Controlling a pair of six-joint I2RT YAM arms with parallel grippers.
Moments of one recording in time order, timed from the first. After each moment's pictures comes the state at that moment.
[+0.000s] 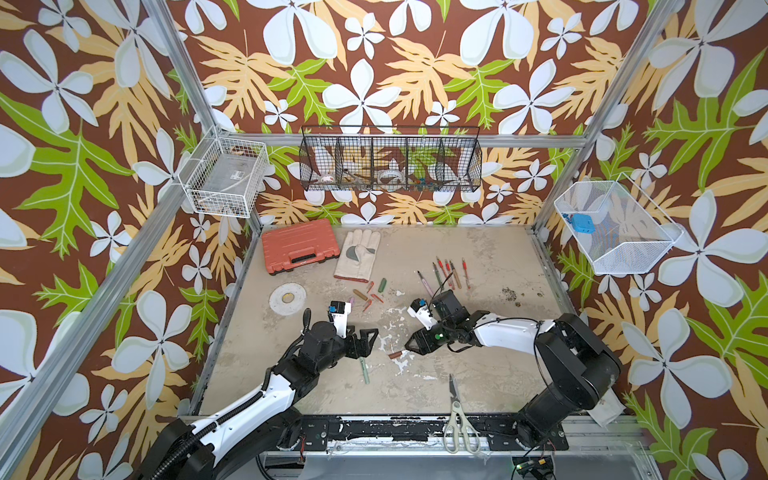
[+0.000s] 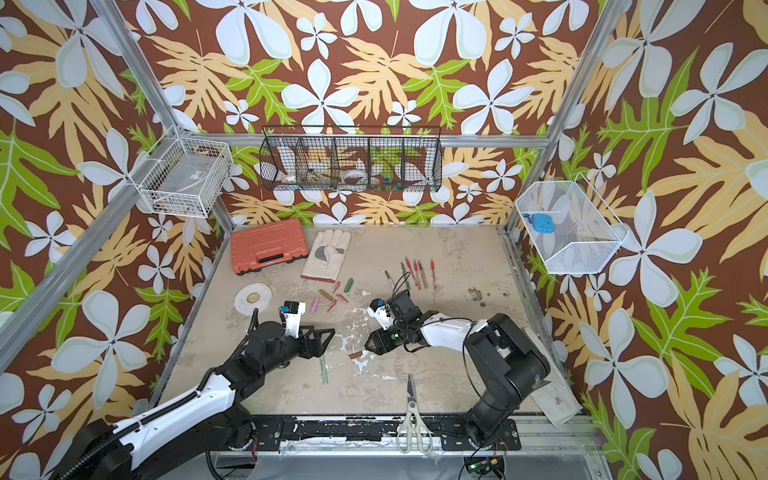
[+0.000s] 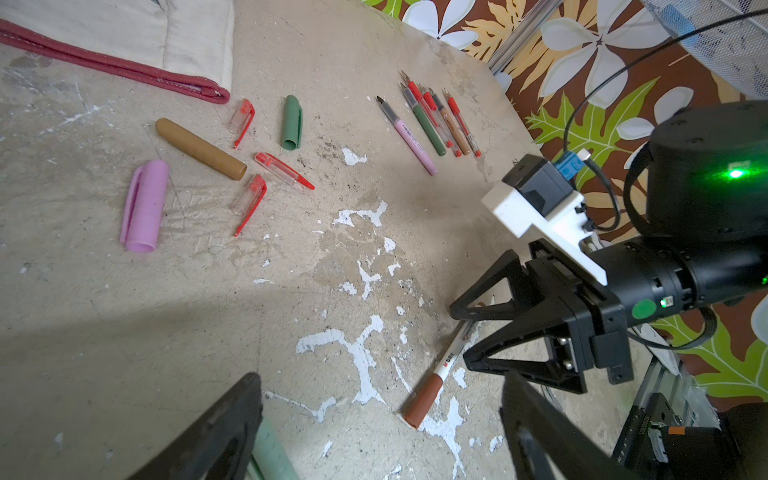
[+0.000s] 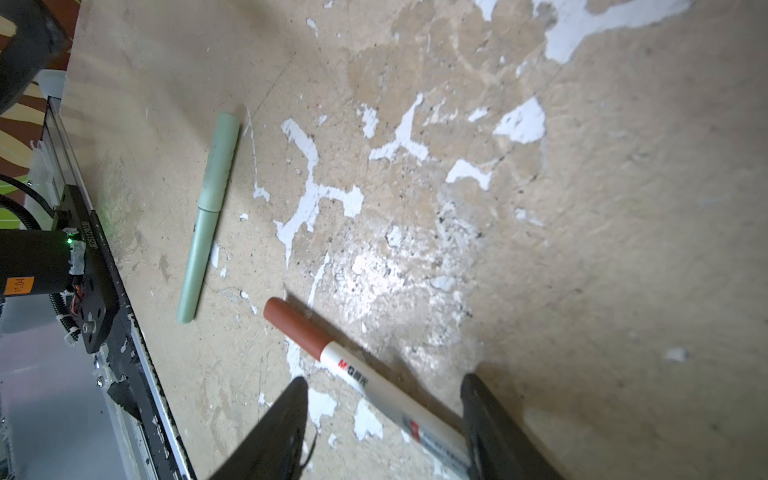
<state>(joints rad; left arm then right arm) -0.59 0.89 0.26 0.18 0.11 -0.55 0.63 1.63 0.75 -0.15 -0.48 0.18</state>
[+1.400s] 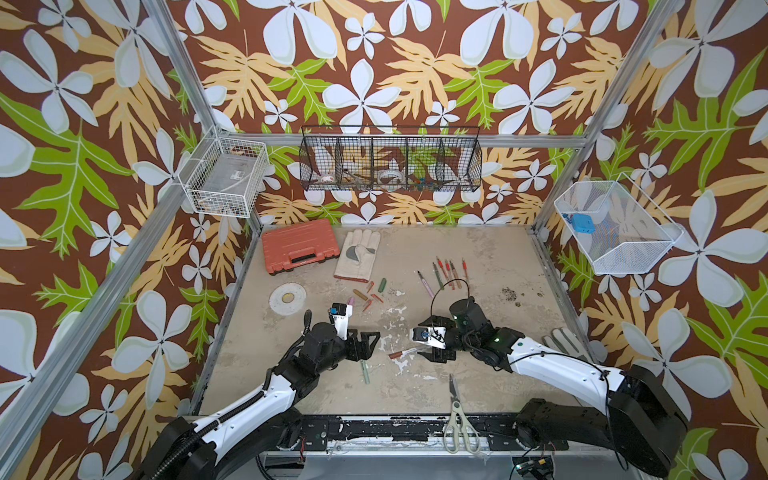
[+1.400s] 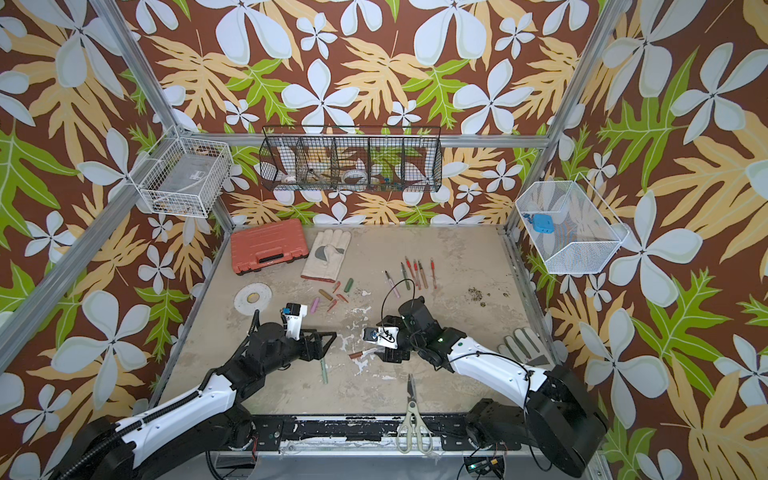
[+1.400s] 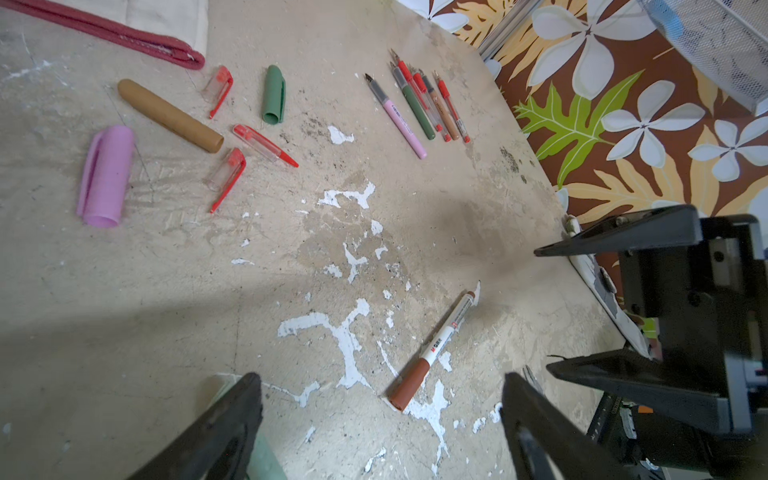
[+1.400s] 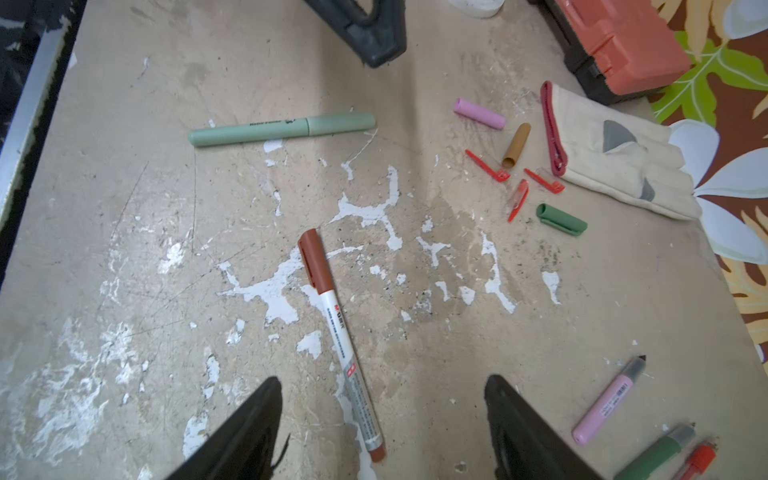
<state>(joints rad) -0.59 0.91 0.25 0.19 0.17 -0.59 0.70 1.25 0.61 -0.14 -0.32 -0.78</state>
